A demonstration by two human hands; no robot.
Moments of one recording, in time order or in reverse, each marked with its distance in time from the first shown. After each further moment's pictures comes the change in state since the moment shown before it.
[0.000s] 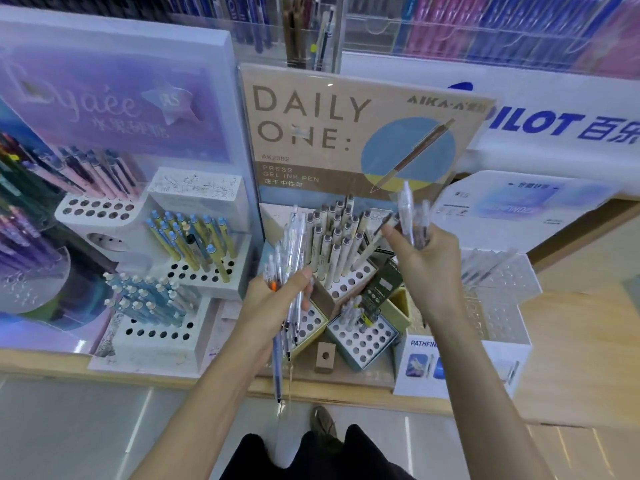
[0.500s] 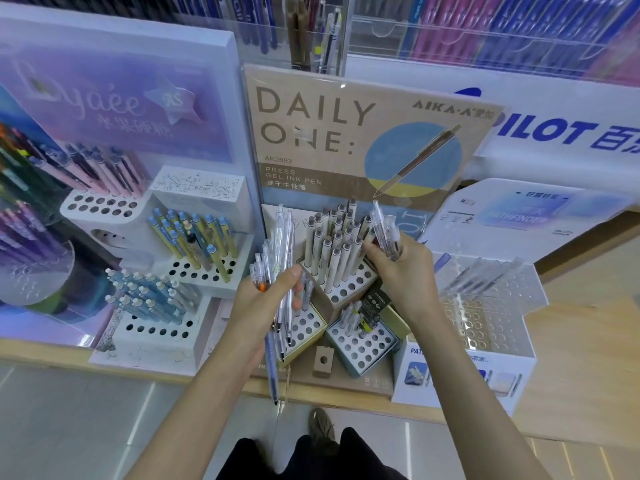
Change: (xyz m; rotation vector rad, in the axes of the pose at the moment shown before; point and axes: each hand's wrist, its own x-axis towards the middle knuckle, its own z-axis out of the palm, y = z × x) left_hand -0.004 0.008 0.000 -0.056 0.056 -0.006; right_hand 0.015 0.029 0.020 -0.172 -0.135 -0.110
